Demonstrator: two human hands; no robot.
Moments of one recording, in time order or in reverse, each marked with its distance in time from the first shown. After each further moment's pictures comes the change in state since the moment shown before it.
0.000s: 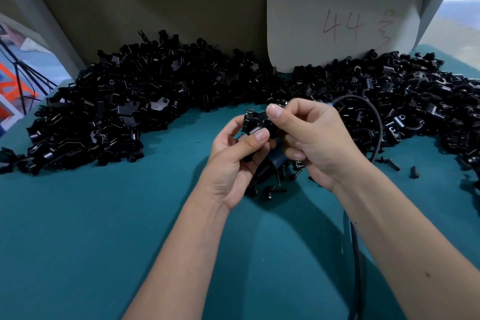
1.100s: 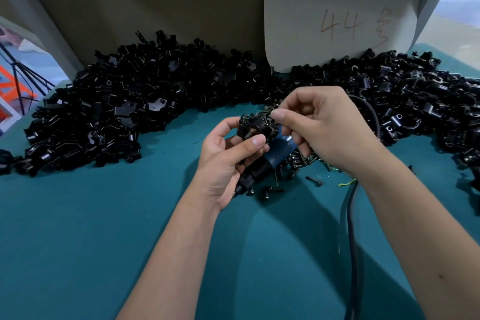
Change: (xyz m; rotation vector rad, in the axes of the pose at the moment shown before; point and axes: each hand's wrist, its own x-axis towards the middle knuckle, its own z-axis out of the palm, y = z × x) left_hand -0.001 0.004 -0.007 0.189 0.024 0.033; right_hand 0.005 -0.019 -0.025 -0.671 0.009 -0.186
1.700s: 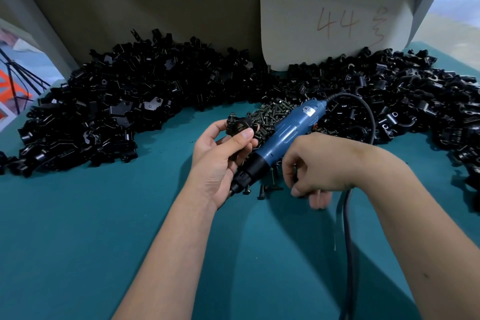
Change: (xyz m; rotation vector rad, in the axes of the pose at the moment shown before) left_hand 0.002 0.000 0.000 -0.023 0.181 -0.035; right_hand -0.012 -0.002 -0.008 -0.558 -0.766 0.416
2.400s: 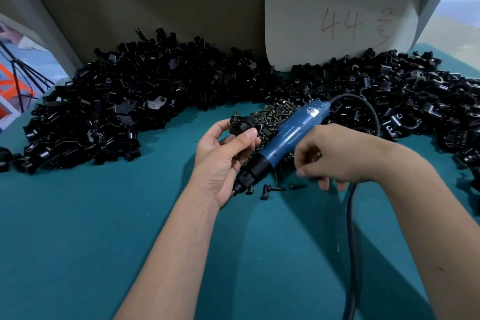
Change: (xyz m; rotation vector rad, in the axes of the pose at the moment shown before) left_hand 0.002 0.000 -0.001 -0.047 0.037 0.002; right_hand 0.002 0.018 -0.010 -0.004 0.192 -0.005
